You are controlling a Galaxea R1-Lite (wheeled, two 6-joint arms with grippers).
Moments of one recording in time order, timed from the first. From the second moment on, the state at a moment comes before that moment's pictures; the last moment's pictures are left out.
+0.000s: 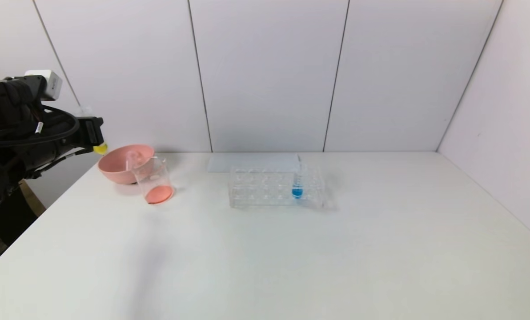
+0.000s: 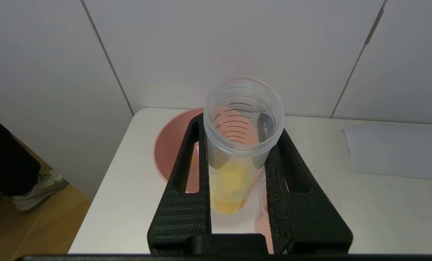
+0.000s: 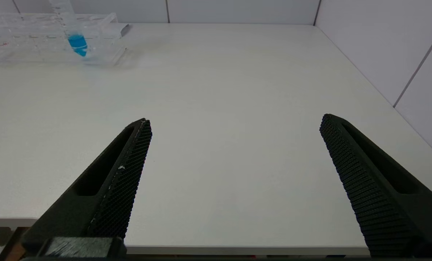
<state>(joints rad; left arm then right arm) 0.09 1.68 -0.93 -0.69 0.02 0.01 0.00 0.00 0.00 0.00 0.00 0.00</state>
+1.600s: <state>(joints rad) 0.09 1.73 -0.89 -0.81 0.01 0.10 0.00 0.00 0.00 0.00 0.00 0.00</state>
